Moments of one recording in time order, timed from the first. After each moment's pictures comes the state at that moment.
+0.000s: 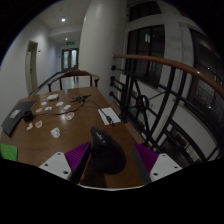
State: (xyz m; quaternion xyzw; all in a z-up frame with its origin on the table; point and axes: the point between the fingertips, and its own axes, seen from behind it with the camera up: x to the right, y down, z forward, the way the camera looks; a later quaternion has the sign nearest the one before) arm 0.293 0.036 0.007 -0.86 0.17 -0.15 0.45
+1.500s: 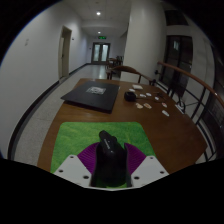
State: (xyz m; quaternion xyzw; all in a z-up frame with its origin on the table) arm -0.149 0.008 -0.007 -0.89 0.05 -0.10 0.44
